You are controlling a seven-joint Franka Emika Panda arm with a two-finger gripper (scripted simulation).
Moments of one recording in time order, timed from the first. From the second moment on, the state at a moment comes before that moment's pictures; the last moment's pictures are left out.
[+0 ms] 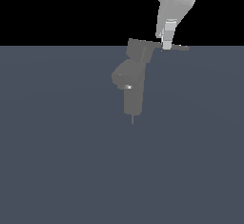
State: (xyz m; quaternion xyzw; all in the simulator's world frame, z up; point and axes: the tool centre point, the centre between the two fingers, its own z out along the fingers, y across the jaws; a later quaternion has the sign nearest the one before) arm -0.097 -0.100 0.289 0.64 -0.76 -0.08 0.06
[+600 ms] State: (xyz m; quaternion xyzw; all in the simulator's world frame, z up) arm -0.075 -0.129 0.285 0.65 -0.76 -0.08 0.06
